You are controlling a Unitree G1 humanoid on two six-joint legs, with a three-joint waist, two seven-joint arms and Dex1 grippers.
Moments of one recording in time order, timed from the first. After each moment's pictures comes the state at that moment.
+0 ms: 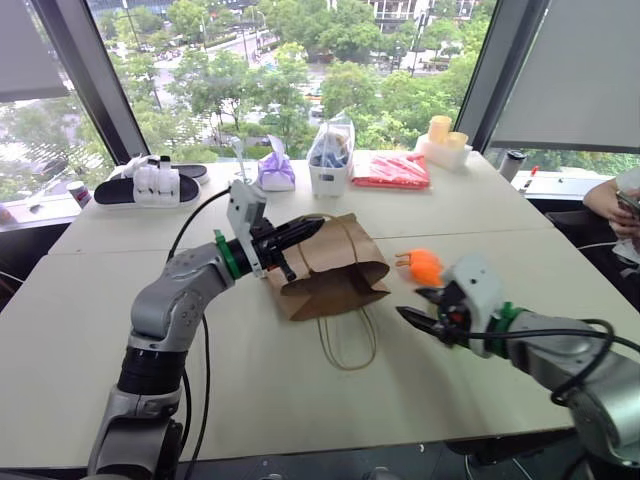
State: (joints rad) left arm -0.68 0.35 0.05 -0.10 -0.61 0.57 -0.76; right arm -0.23 -0.73 -0.18 -0.78 0.40 1.24 0.54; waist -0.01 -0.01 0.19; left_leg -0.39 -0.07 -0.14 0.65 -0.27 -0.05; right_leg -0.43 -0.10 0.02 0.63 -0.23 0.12
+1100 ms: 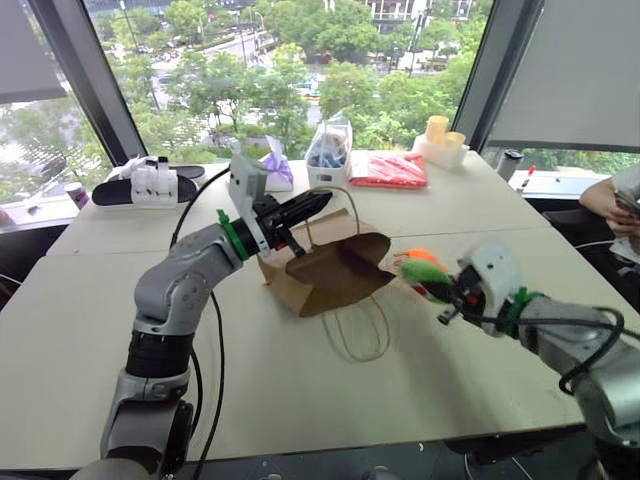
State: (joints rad) left arm -0.77 0.33 0.07 -0.09 -0.69 0.63 -0.67; right arm -0.37 -0.68 -0.16 -0.68 0.42 1.05 0.55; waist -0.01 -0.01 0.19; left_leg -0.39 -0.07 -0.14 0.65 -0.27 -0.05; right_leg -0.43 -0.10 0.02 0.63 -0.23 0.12
